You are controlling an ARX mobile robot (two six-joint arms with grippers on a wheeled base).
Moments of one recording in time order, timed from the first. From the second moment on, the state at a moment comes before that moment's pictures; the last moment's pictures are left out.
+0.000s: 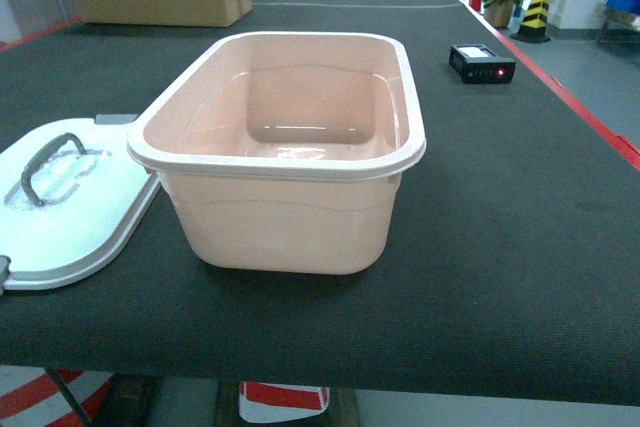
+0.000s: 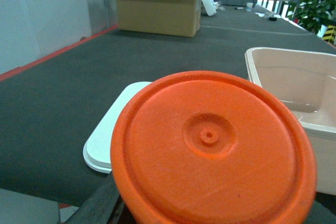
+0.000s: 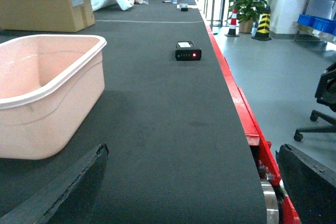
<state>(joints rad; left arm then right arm) -0.17 0.22 0.03 0.19 -0.33 -0.02 0.00 0.00 0.01 -0.01 0.00 0.00</state>
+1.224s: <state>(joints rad) -0.37 1.80 1.03 0.80 -0.44 0.04 0.00 0.00 0.01 -0.01 0.00 0.00</state>
